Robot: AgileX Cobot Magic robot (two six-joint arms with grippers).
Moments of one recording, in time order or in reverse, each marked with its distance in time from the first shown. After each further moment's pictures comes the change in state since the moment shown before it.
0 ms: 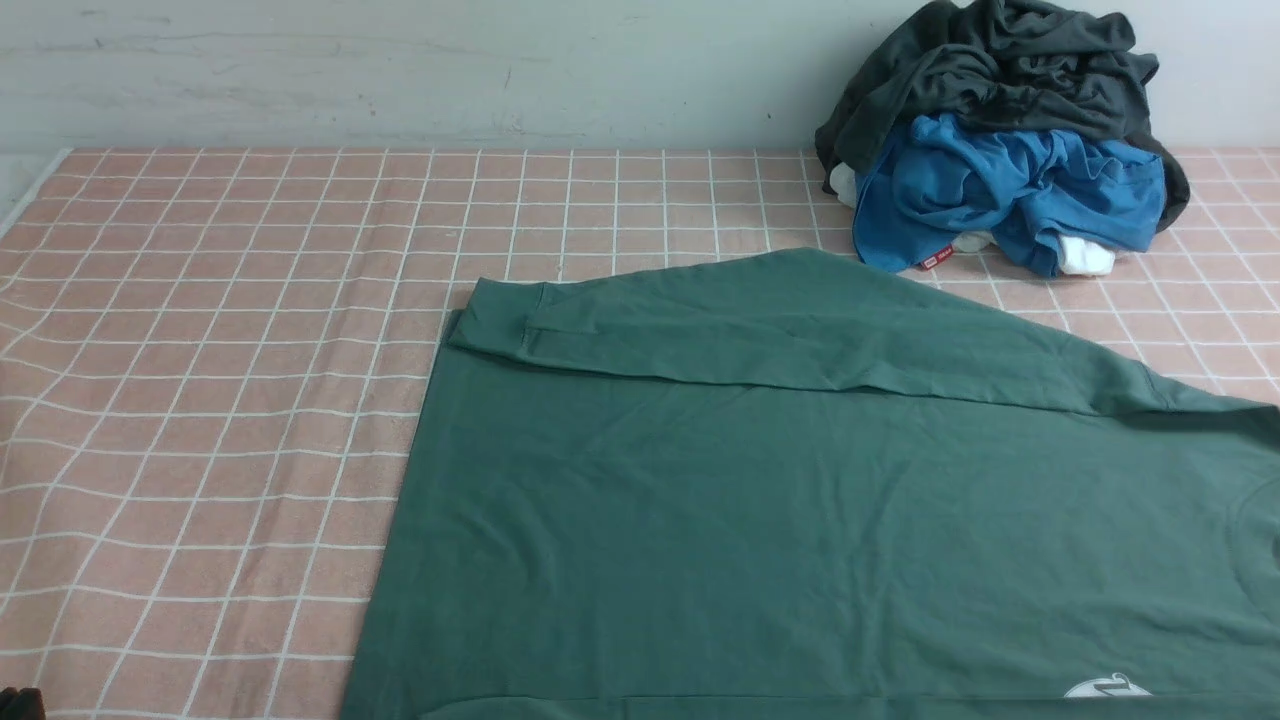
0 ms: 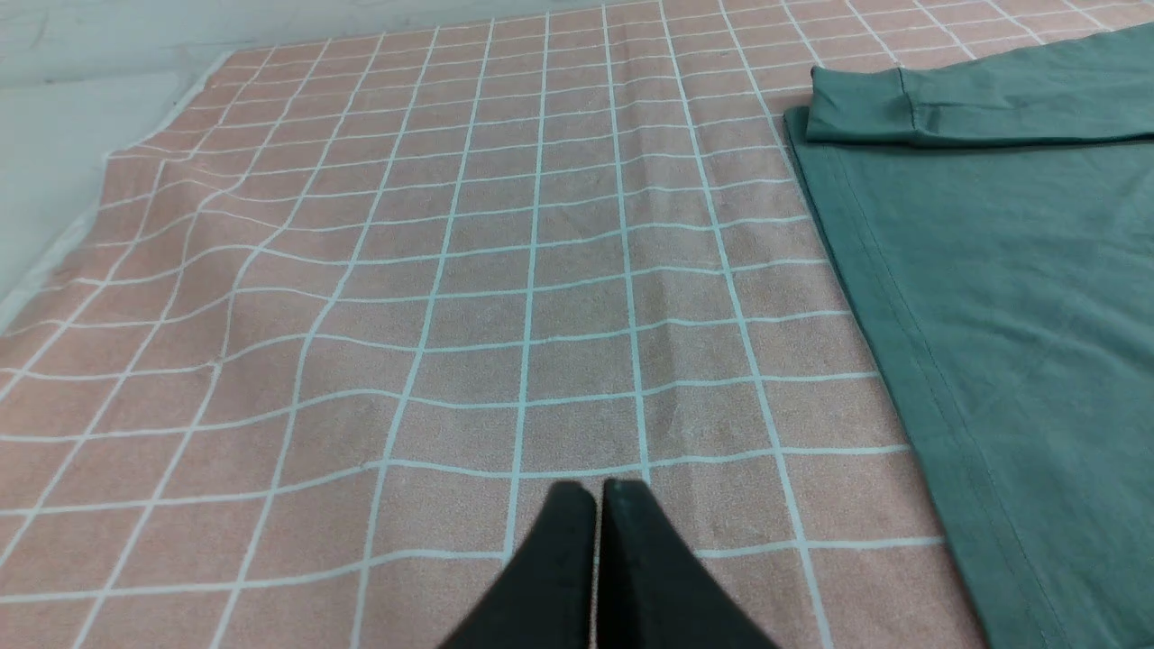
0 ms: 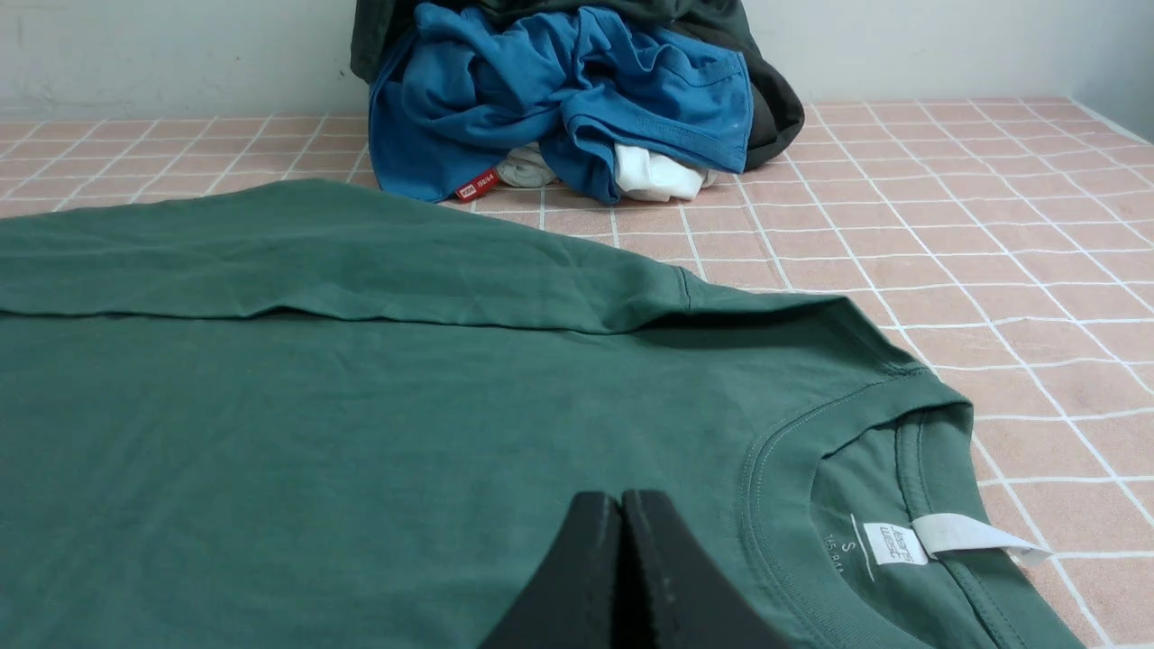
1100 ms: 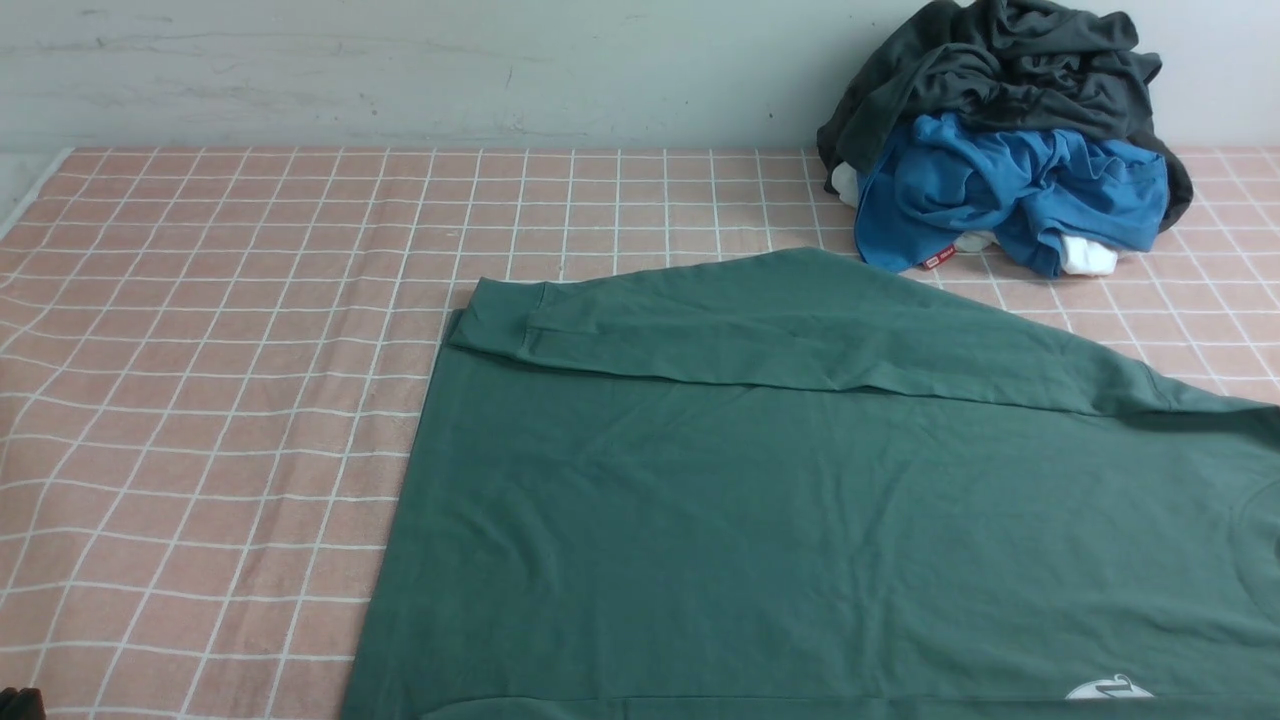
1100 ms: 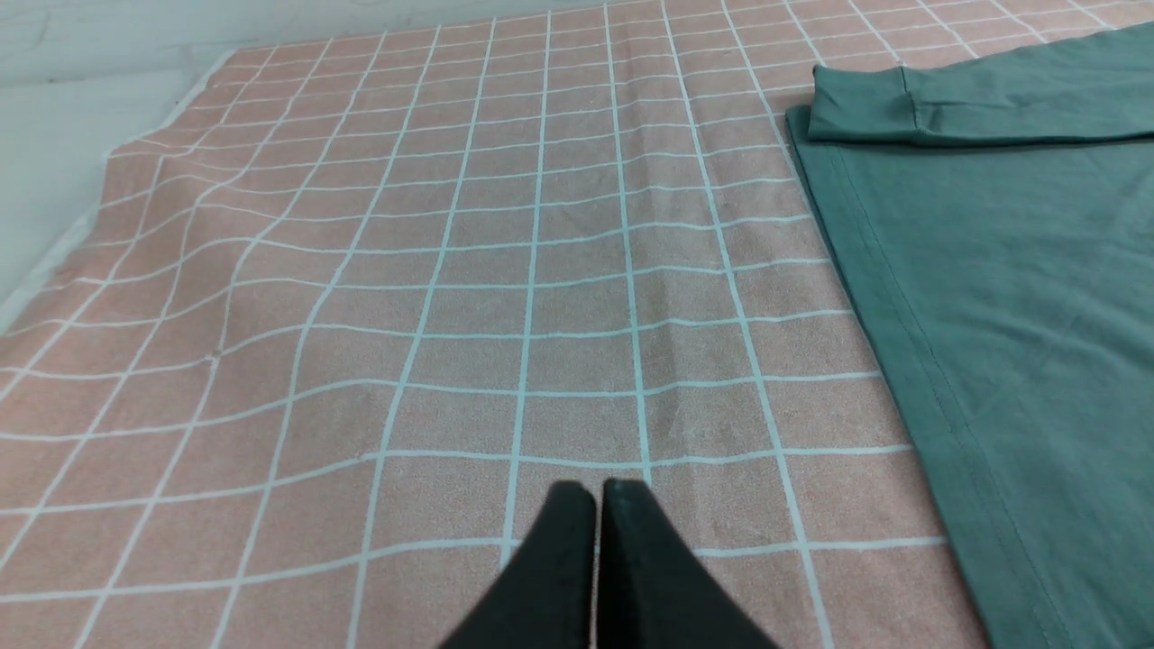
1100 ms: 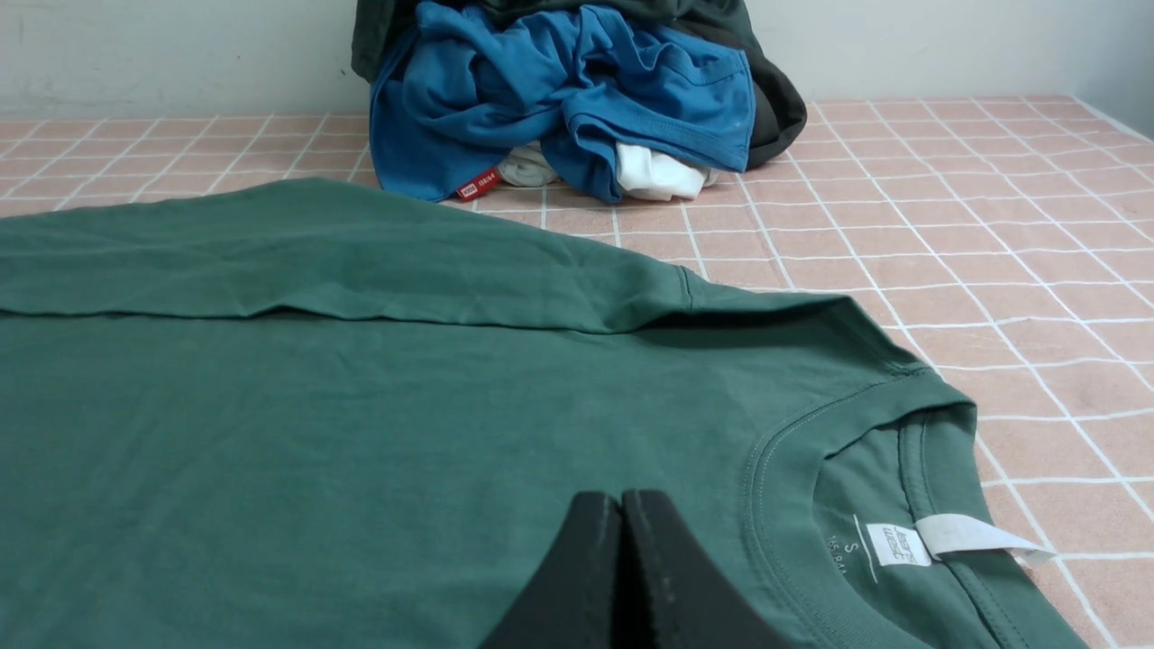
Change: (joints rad) right arm 0.000 0.000 0.000 0.000 0.000 0.000; left arm 0.000 0.000 0.000 0.000 0.000 0.000
